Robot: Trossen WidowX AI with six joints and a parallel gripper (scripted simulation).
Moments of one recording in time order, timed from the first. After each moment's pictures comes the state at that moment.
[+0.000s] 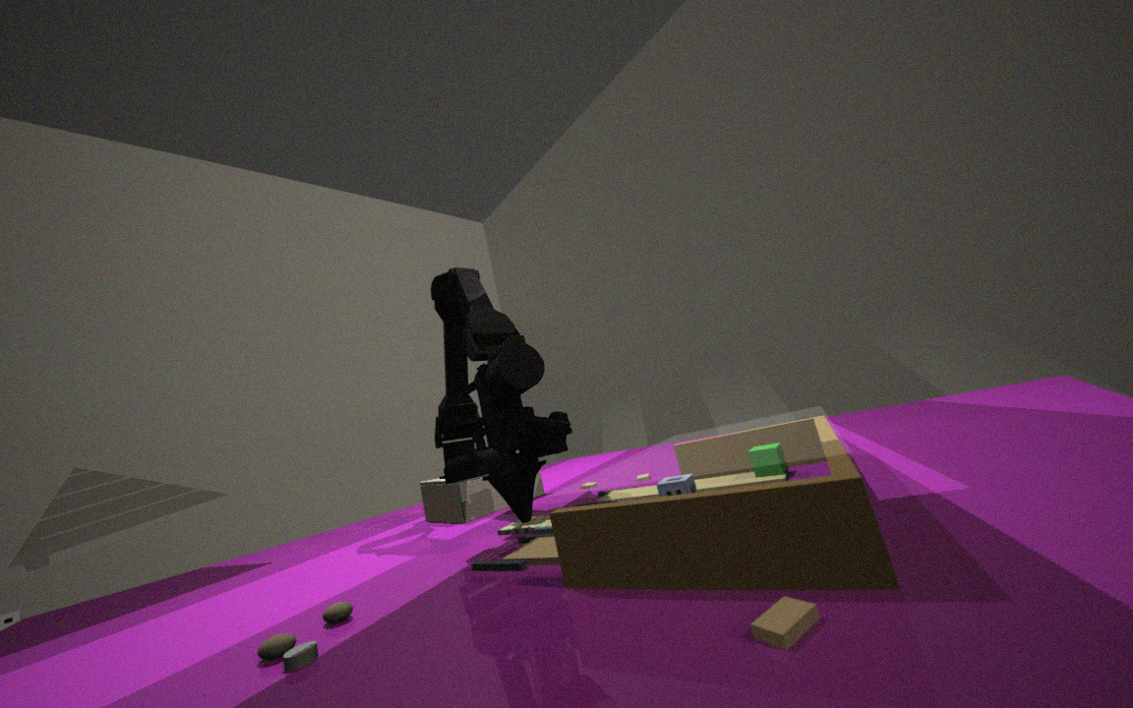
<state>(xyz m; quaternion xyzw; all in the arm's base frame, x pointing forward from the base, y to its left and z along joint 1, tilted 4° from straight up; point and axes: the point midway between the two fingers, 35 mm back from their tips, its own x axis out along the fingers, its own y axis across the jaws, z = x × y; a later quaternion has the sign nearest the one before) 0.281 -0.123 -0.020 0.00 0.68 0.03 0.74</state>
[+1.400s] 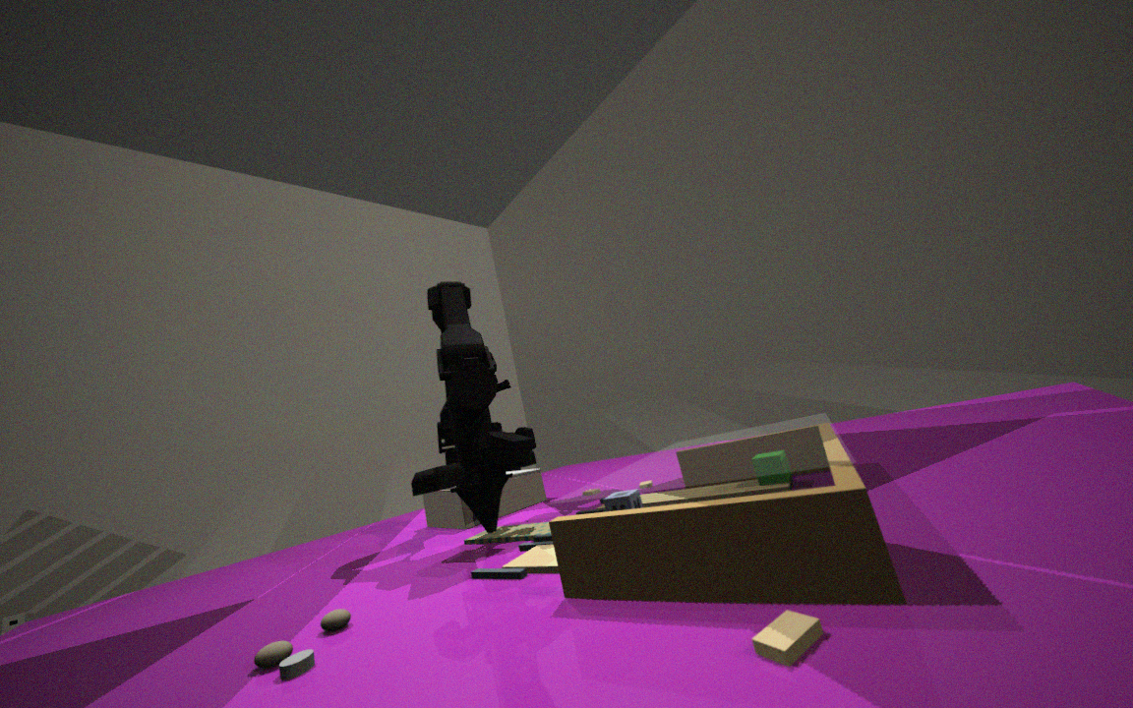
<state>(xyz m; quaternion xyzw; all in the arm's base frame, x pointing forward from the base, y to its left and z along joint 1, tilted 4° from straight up) 0.217 -0.128 -0.025 -0.01 0.68 0.03 0.74</state>
